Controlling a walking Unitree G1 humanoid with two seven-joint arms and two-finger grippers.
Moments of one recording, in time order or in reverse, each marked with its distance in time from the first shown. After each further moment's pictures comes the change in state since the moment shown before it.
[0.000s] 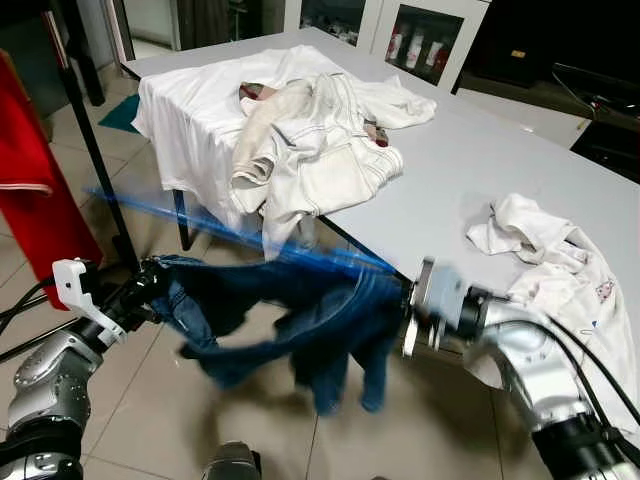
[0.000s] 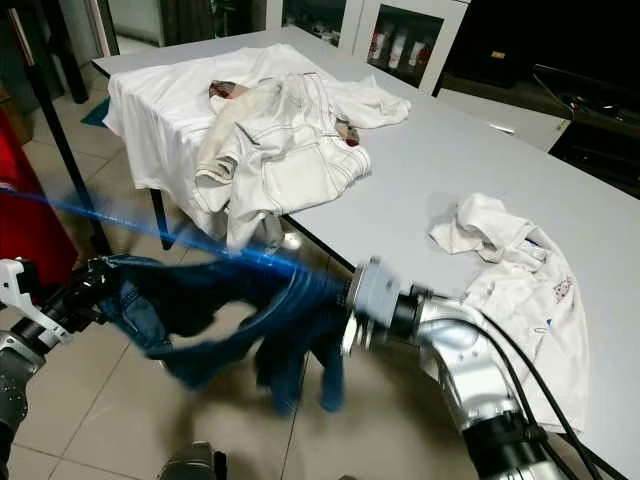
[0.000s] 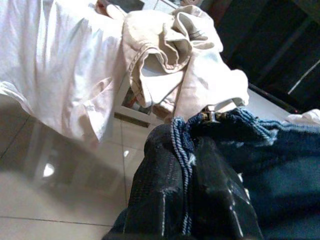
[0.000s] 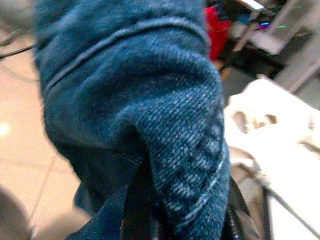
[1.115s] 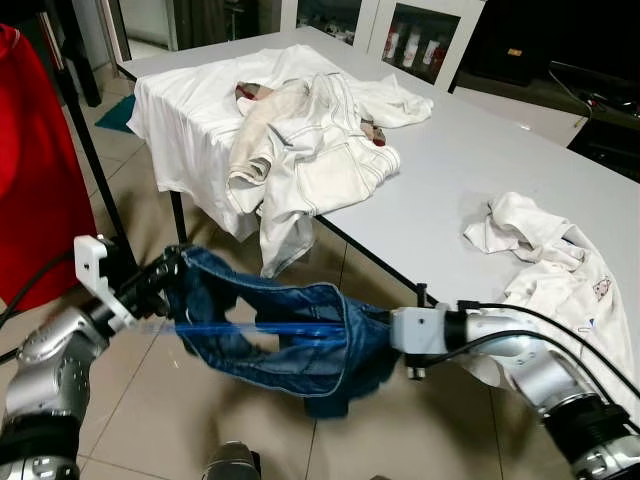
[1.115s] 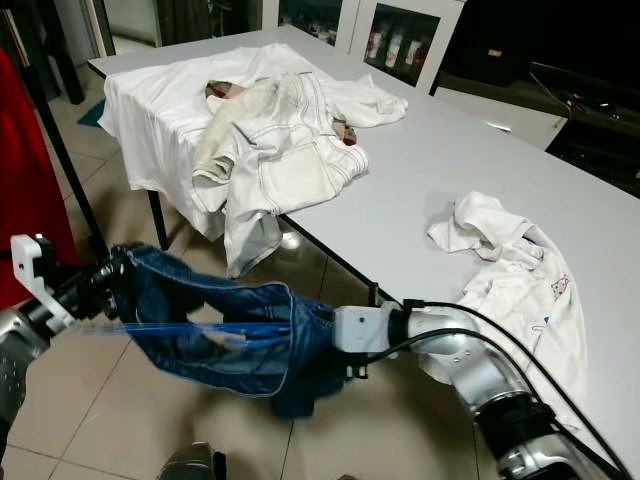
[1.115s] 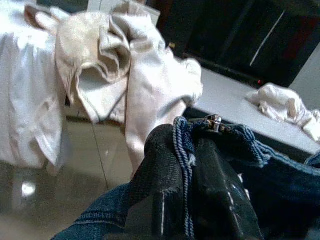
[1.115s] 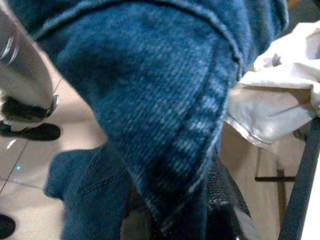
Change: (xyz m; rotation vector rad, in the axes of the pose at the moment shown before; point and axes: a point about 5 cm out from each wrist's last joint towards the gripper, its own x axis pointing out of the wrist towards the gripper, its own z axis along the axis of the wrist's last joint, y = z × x) left arm 0.012 -0.024 0.016 0.115 0.062 -0.185; right arm -0.013 0.002 -0.040 -0.214 0.390 0.199
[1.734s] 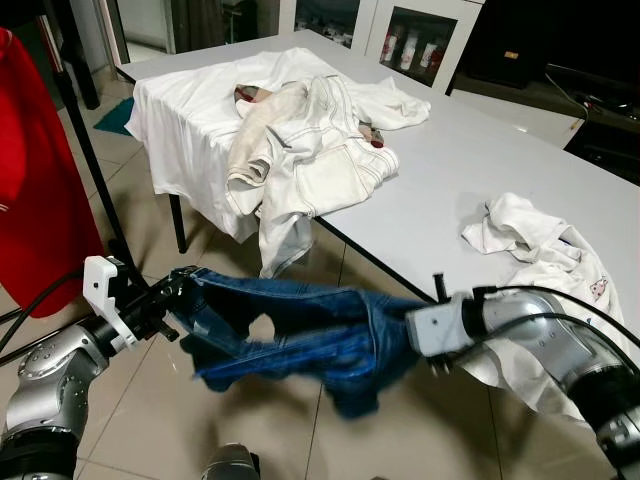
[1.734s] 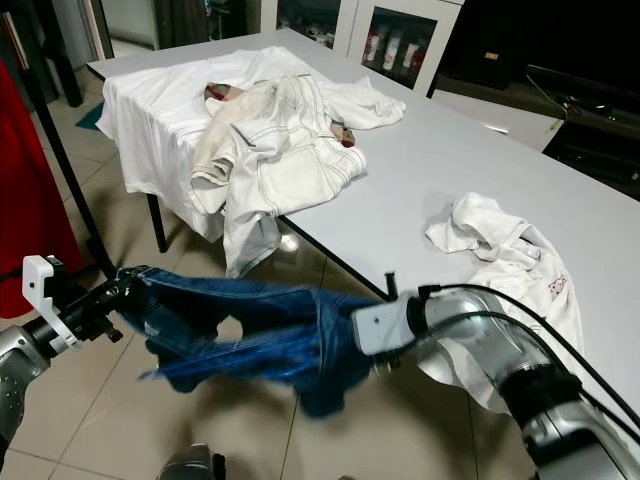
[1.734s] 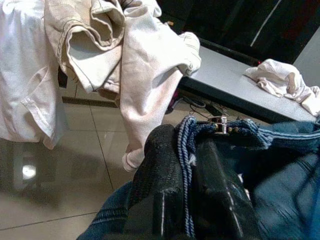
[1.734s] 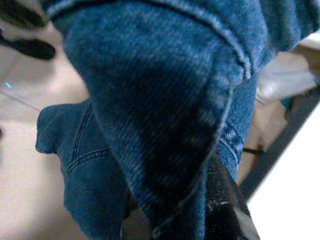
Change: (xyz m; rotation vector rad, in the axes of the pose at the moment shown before) left arm -0.008 -0.003 -0.016 -0.005 0.072 0.000; right arm -0.016 -0.022 -0.017 -0.209 0.234 0.069
